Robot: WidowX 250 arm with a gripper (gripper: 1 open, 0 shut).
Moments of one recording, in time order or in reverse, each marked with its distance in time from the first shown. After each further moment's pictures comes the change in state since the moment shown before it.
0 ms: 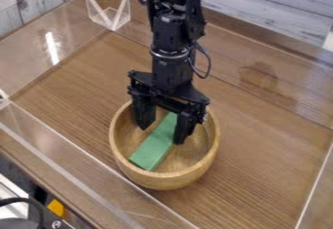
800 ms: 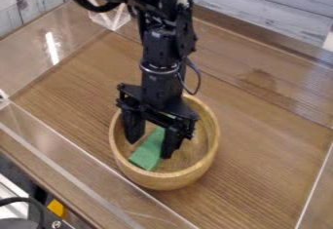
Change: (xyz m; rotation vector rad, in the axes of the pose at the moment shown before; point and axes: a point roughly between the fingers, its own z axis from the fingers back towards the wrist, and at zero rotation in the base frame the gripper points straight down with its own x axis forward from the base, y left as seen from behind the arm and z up) arm -0.019 0.000 -0.012 0.031 0.031 -0.008
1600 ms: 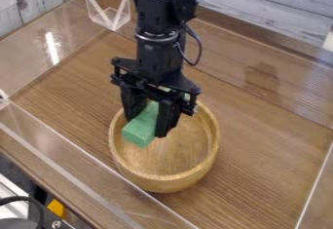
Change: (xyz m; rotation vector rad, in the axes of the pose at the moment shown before) arm -0.010 -0.002 0.038 -0.009 -0.021 -0.011
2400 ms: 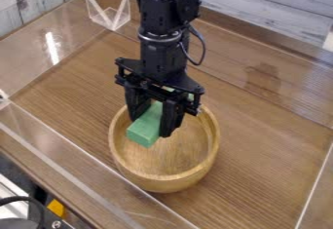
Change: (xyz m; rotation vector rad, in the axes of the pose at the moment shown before) arm 0.003 -0.001 0.001 -0.015 -0.013 0.007
